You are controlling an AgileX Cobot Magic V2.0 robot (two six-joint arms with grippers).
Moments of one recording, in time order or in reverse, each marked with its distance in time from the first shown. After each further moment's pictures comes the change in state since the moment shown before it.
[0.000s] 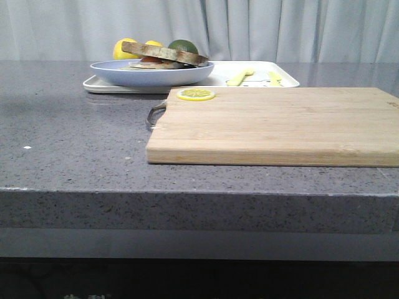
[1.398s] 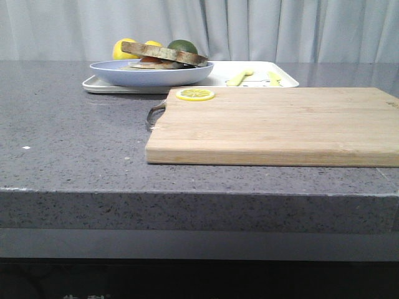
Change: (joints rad) left arm -0.413 -0.828 0.702 0.541 -0.021 -0.260; right arm 0.000 0.000 0.000 0.000 -0.018 0.000
